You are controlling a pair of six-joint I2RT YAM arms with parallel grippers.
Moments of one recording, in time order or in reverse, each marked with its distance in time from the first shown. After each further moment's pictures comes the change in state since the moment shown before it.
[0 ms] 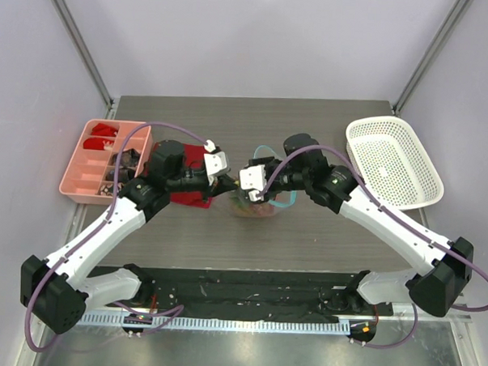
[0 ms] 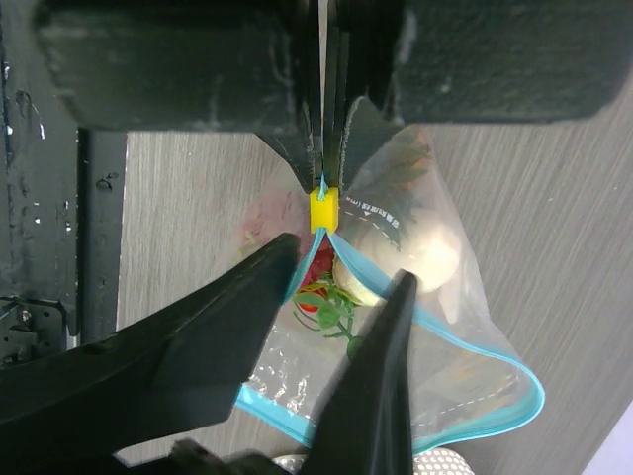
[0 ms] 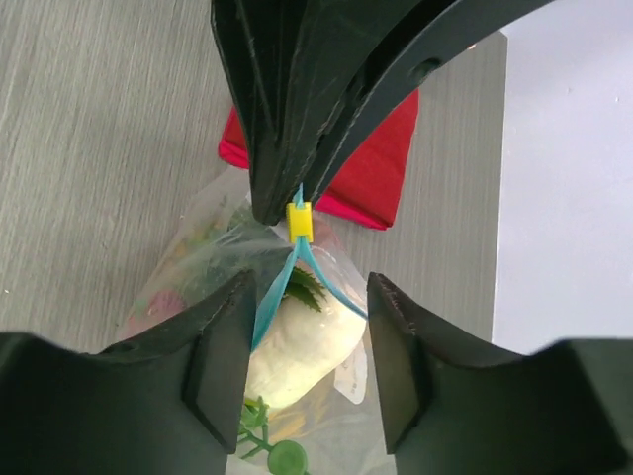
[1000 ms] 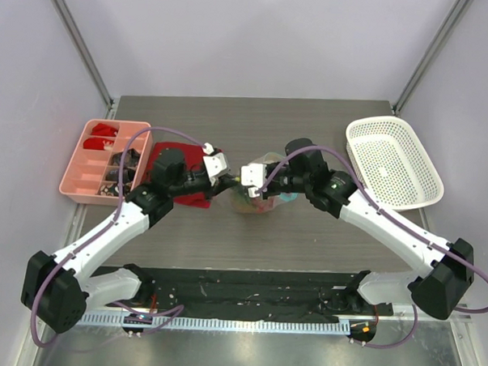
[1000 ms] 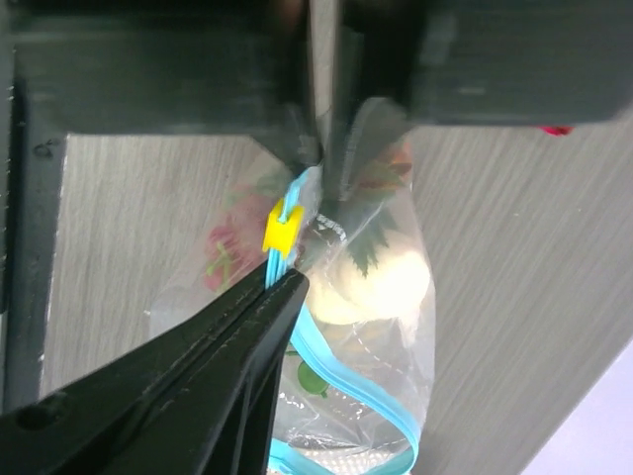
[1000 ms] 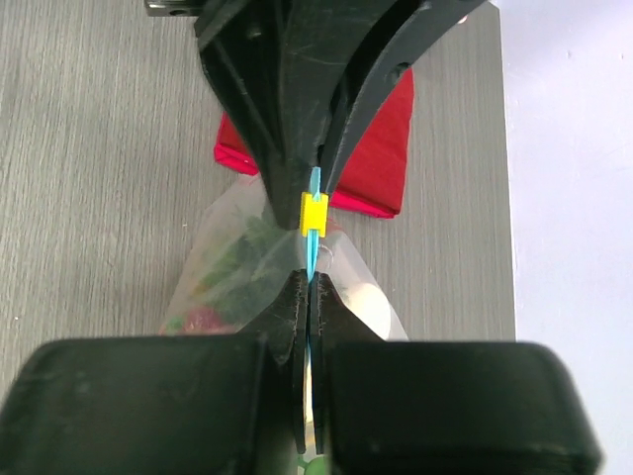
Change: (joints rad) left arm 0.000 0.001 -0.130 0.231 -0.108 -0.057; right arm 0.005 -0.016 -0.074 0.100 0.046 0.100
